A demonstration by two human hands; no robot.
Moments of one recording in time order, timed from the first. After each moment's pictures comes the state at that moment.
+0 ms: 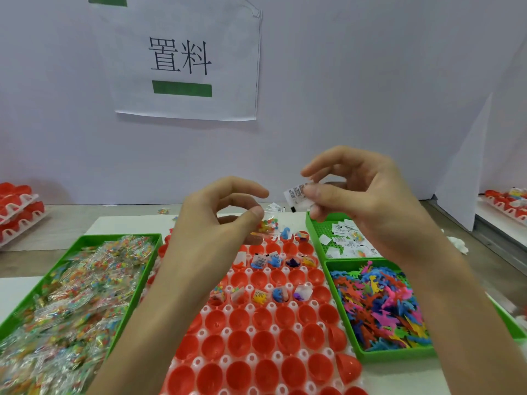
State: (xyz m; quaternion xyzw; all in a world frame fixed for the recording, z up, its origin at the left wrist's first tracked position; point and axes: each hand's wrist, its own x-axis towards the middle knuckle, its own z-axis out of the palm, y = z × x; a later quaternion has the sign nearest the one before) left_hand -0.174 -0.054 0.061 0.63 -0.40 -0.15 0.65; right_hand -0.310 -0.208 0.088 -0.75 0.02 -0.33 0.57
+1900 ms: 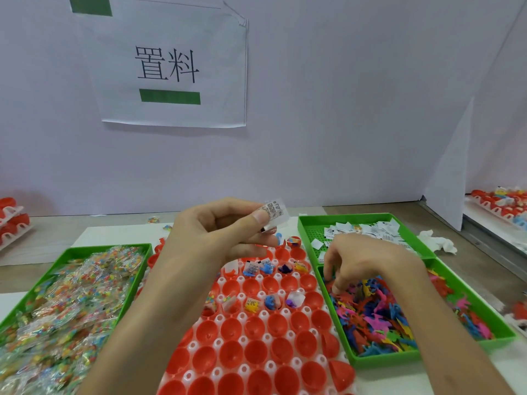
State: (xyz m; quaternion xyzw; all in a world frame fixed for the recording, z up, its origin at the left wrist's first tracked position) left_hand -0.182 -0.053 0.069 0.52 -0.36 -0.31 0.70; right_hand -0.313 -0.275 0.023 -0.90 0.36 0.16 0.19
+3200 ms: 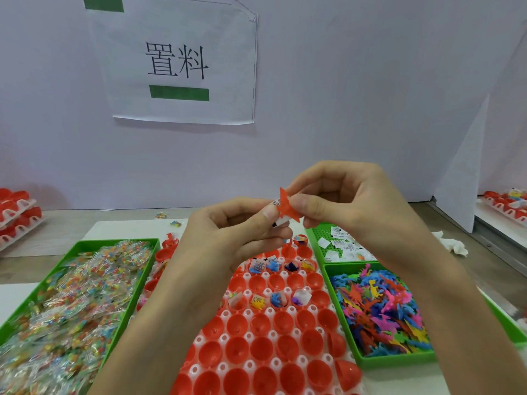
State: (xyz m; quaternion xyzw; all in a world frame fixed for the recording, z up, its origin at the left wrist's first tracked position) left_hand -0.184 -0.056 0.065 0.49 -0.34 -0.35 0.72; right_hand -0.312 -0.196 0.094 -0.81 0.09 -0.30 0.49
